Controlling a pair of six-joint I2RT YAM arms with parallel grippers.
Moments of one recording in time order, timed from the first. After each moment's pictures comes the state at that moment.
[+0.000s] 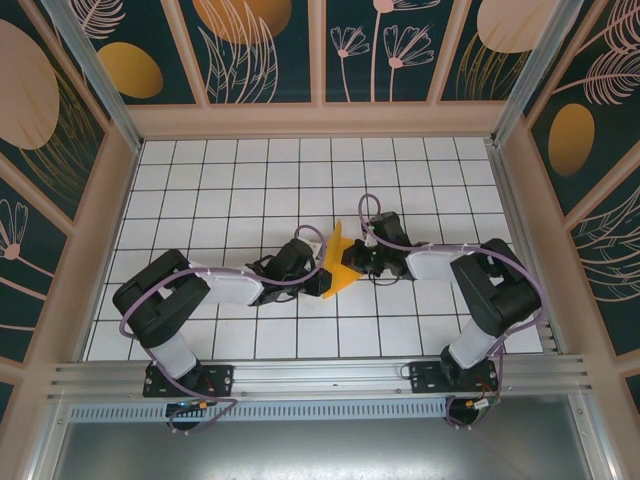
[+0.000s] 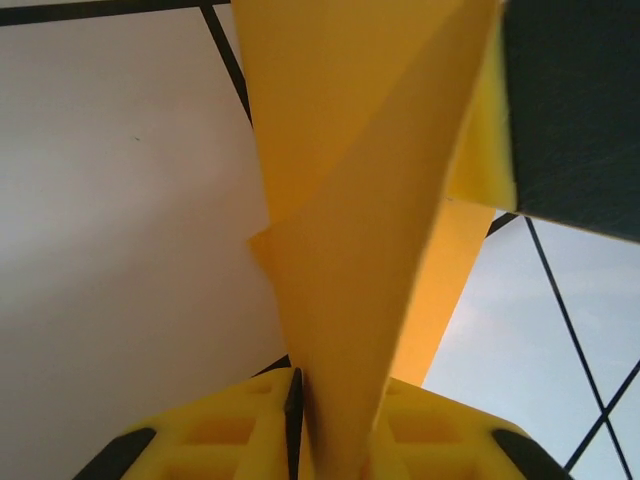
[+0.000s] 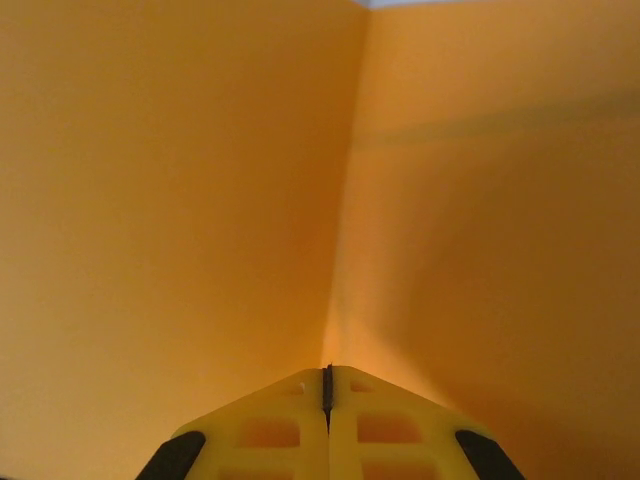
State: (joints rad) left arm -0.85 1.70 0.69 0.22 0.18 -0.62; right arm 0.54 1.65 0.68 0.11 -0.46 0.84
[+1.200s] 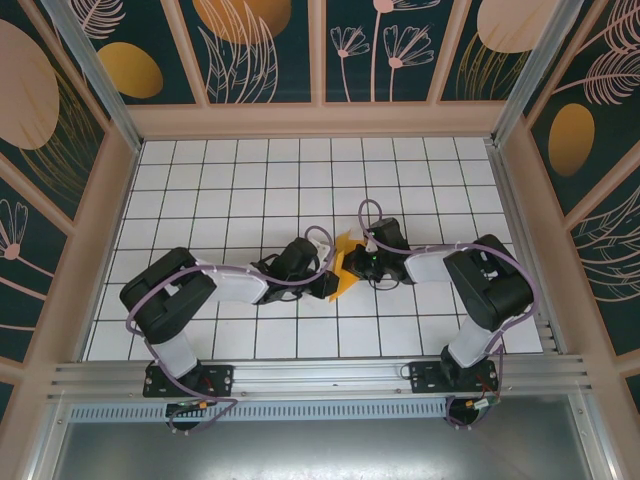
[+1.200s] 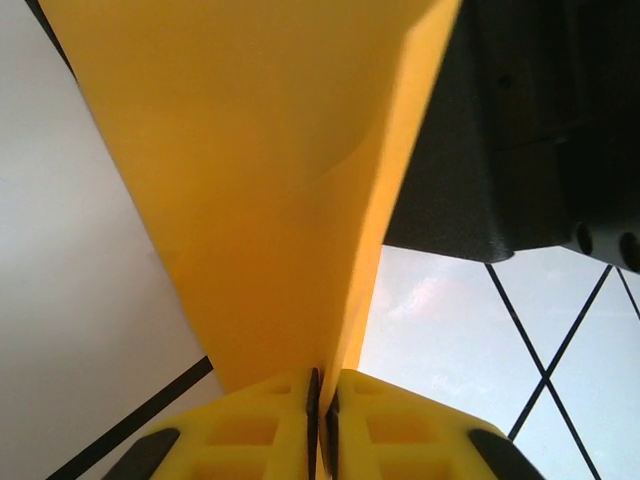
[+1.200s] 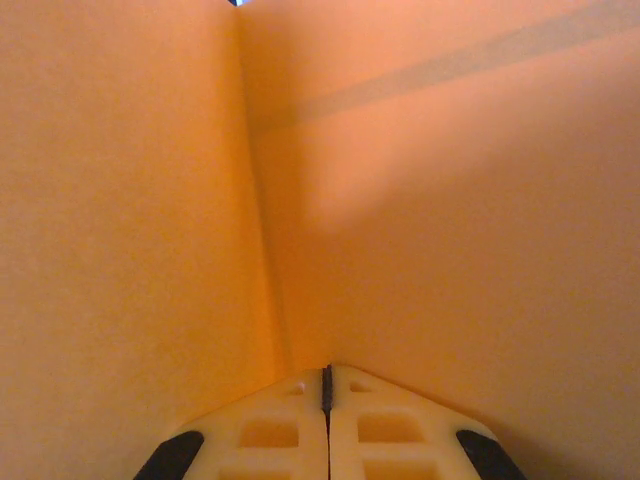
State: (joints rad) left arm -0.86 1.74 0.73 0.25 0.29 -0.56; right arm 0.54 1.69 0.63 0.20 -0.46 0.89
